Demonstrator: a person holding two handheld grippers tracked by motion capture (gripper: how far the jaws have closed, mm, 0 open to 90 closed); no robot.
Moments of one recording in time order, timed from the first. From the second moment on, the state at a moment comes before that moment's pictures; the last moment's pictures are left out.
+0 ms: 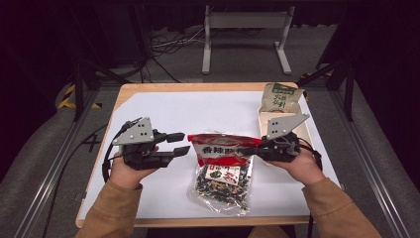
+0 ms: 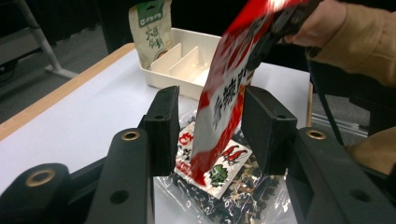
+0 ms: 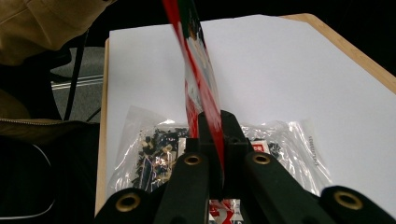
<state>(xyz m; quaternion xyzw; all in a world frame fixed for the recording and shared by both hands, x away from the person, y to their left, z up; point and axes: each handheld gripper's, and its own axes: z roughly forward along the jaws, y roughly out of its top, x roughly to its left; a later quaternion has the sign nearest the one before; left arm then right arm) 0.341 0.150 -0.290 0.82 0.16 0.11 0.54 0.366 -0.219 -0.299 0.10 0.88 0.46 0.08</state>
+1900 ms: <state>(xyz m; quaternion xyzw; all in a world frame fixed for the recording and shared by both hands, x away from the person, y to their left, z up) 0.371 0.195 -0.341 0.80 0.28 0.12 0.52 0.421 -0.328 -0.241 0.22 0.85 0.45 0.18</state>
